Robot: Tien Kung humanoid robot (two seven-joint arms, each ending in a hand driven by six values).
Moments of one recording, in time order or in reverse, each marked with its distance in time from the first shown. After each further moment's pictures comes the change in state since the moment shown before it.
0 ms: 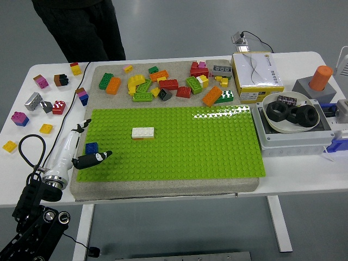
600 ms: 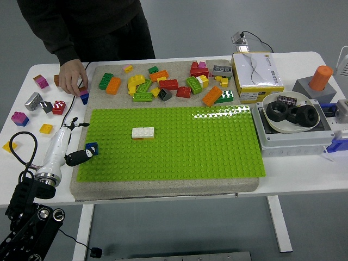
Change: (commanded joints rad) left arm 0.000 0.002 -0.052 -0.014 0.034 0.005 -0.001; right arm 0.001 -0.001 -0.001 0.000 -0.001 0.002 0.000
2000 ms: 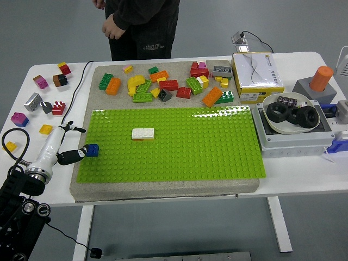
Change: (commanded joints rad) left arm -0.011 0.062 -0.036 -0.097 -0.054 -0.215 0.157; right arm 0.002 -0.003 0.015 0.000 -0.023 0.005 -0.008
